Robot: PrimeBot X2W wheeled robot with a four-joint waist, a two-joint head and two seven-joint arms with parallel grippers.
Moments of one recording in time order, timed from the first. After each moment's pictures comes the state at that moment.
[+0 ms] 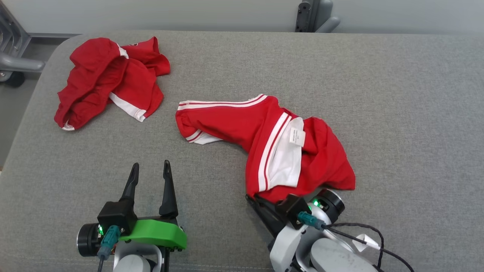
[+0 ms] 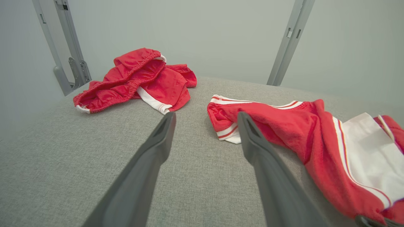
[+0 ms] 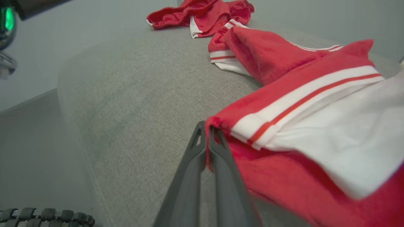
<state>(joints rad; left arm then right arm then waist) -0.11 0.05 -0.23 0.22 -0.29 0.10 -0.26 -0.41 -0.05 0.71 0.61 0.19 0.13 -0.26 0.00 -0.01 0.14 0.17</state>
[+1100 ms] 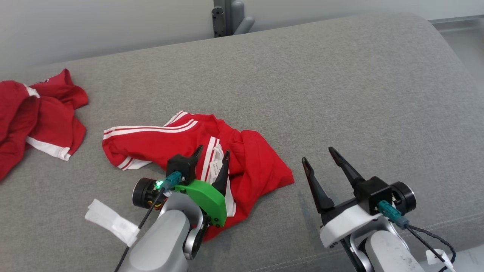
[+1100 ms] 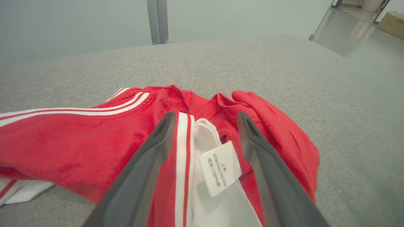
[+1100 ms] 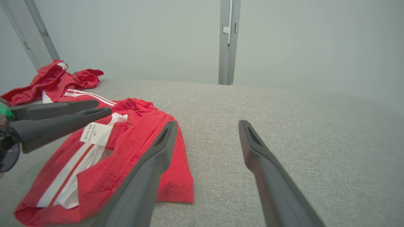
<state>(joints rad) -0.48 0.05 -0.60 0.65 -0.47 0.04 -0.20 -0.18 -0.05 0.26 0.26 0.07 0.13 -0.26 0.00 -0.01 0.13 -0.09</state>
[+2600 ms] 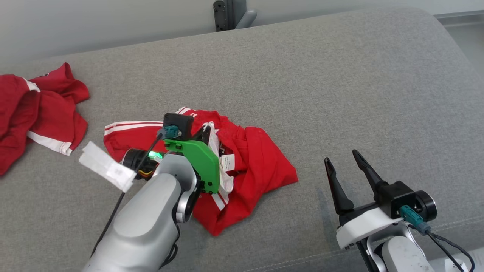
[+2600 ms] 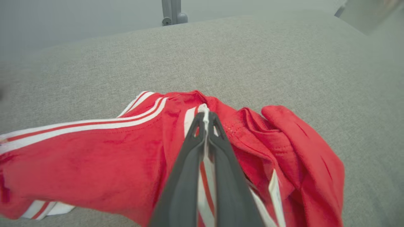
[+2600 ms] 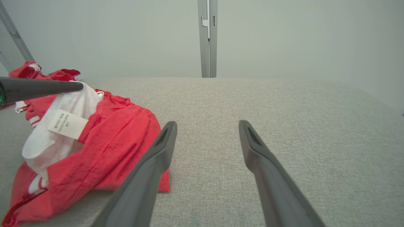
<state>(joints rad) -0.66 0.12 -0.74 0.64 -0.64 0.14 0.13 -0.13 -0.05 0.16 0.21 0.07 0.13 -0.26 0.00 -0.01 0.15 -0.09</state>
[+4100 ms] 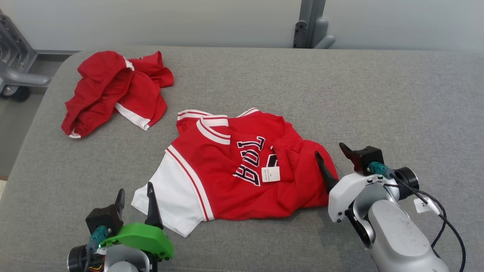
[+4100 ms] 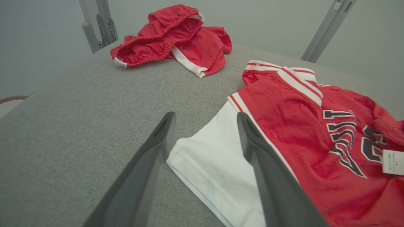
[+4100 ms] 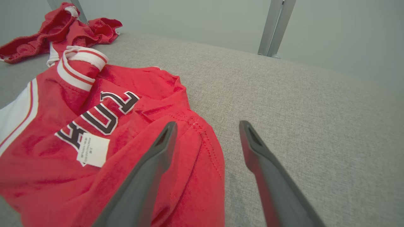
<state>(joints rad) -0.17 0.28 -0.49 0.32 -0.70 0.37 -0.25 -0.40 -0.06 0.19 0.62 0.07 0.13 -0.17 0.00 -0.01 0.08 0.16</state>
